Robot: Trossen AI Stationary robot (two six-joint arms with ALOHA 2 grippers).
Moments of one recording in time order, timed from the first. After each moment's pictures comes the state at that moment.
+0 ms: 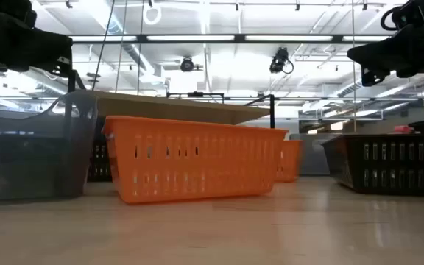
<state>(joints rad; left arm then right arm) -0.23 0.01 0.01 0.06 -0.07 0.12 0.22 0.25 0.01 0.27 0.19 -0.05</state>
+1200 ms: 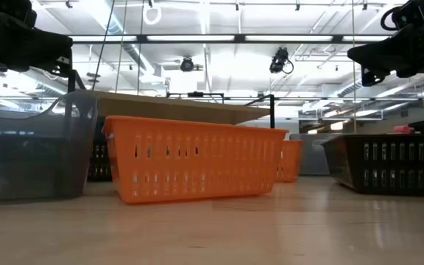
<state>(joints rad) -0.23 0.01 0.01 0.06 -0.07 0.12 0.22 0.25 0.01 0.27 0.19 -0.05</state>
